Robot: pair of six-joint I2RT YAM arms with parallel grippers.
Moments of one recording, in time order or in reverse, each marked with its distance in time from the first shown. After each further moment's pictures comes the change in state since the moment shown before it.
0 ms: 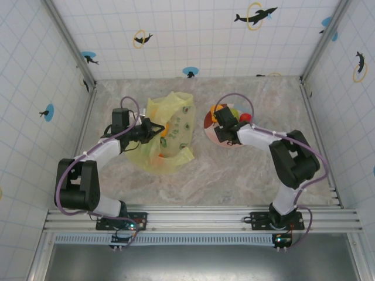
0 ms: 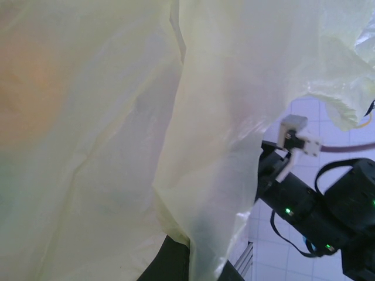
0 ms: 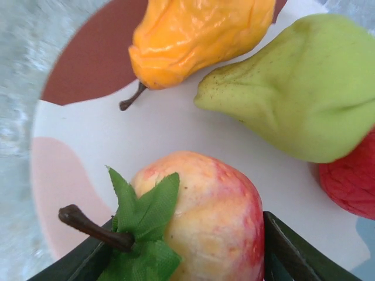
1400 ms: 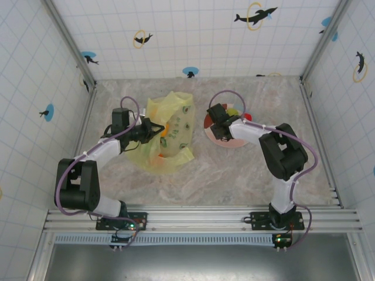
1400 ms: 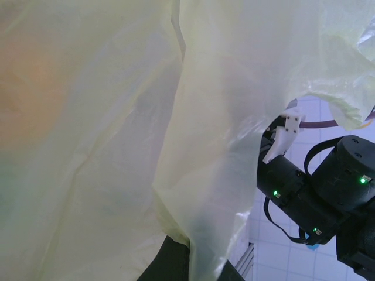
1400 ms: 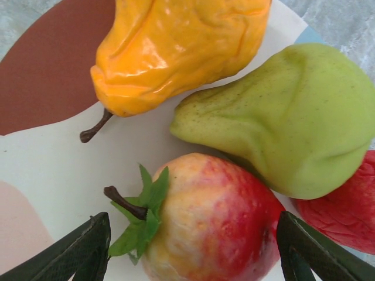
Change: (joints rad) left arm 0.000 0.000 0.000 0.000 -0.005 0.001; right arm 0.020 0.173 0.169 -0.093 0.151 -0.033
